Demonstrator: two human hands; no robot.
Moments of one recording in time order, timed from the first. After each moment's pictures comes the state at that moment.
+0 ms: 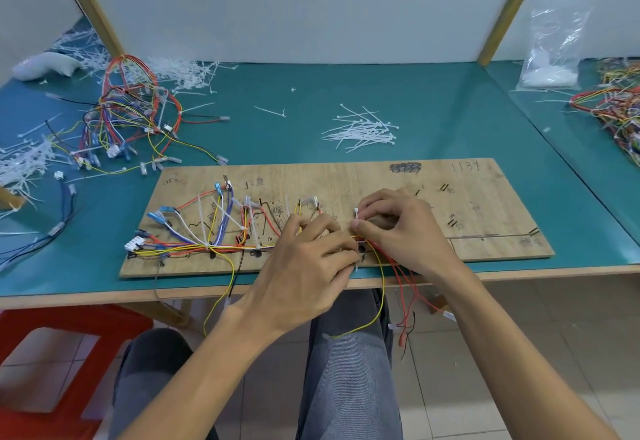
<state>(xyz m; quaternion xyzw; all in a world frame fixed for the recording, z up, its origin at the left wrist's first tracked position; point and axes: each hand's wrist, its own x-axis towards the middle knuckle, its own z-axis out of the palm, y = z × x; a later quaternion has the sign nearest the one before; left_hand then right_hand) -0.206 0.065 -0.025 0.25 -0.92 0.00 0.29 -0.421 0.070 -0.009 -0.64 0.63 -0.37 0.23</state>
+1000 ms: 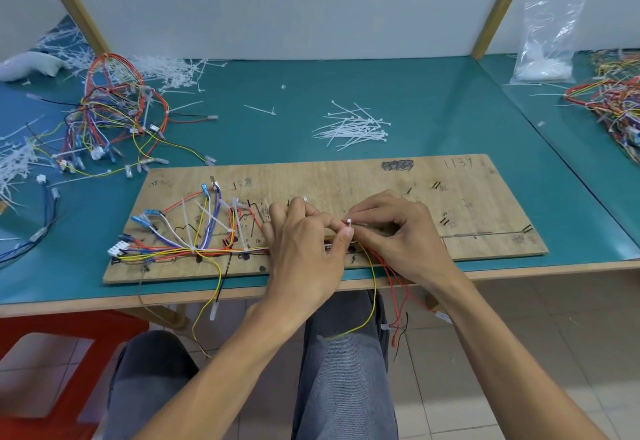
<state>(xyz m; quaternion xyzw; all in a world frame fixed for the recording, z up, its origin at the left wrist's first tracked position) -0.247 0.069 -0.002 0.57 -0.76 -0.19 0.25 -0.432 0.080 -0.020 -0.68 0.54 -0.44 0.24</state>
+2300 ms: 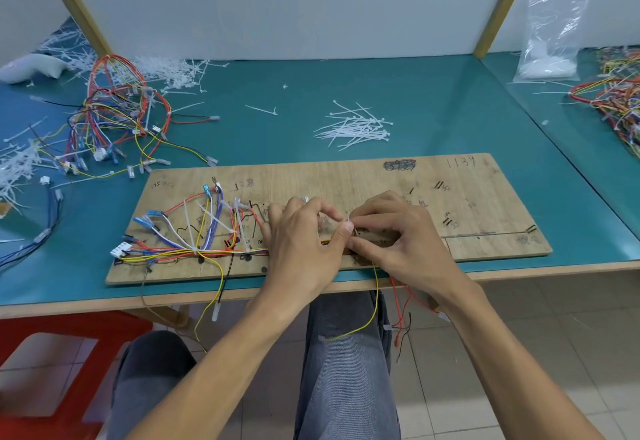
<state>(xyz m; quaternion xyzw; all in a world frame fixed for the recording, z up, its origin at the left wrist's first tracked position) -0.246 0.061 0.007 0.59 -0.72 -0.25 0.27 -0.433 0.083 -0.020 -0.74 0.52 -0.39 0.17</state>
